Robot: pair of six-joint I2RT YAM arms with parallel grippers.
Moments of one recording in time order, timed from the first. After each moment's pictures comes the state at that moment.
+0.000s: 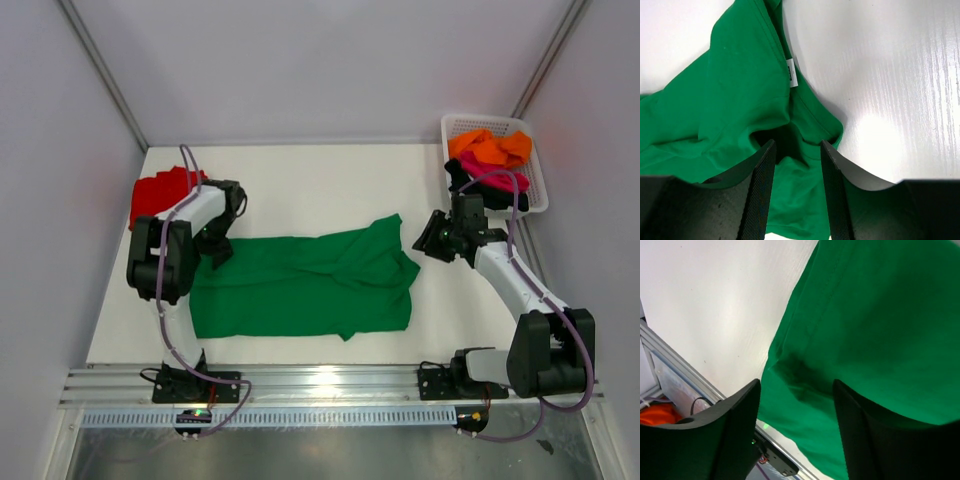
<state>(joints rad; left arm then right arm) -0.18 1.96 1.38 -1.19 -0.53 -0.70 0.07 1.28 0.83 -0.46 -0.15 0.52</state>
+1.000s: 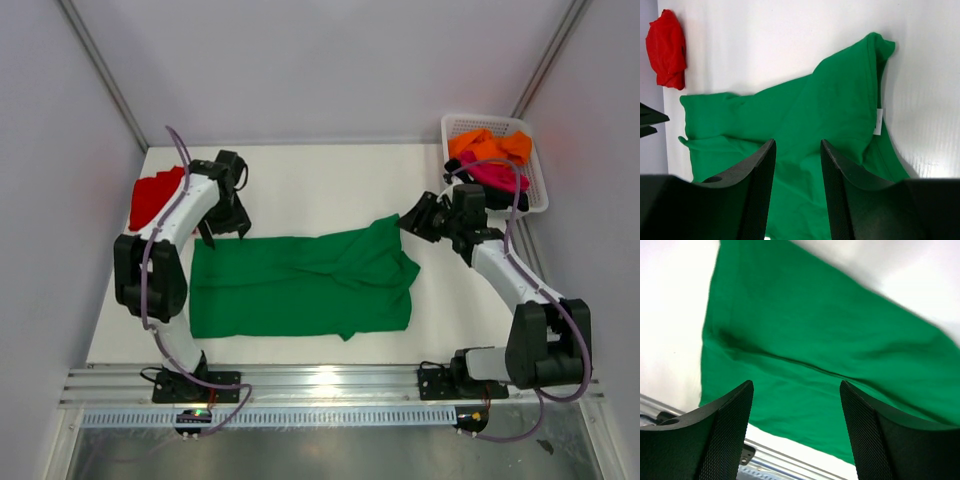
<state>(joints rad) -0.23 1.82 1.54 -1.18 -0.28 -0.69 0.07 1.30 0.82 -0.14 -0.40 0.55</state>
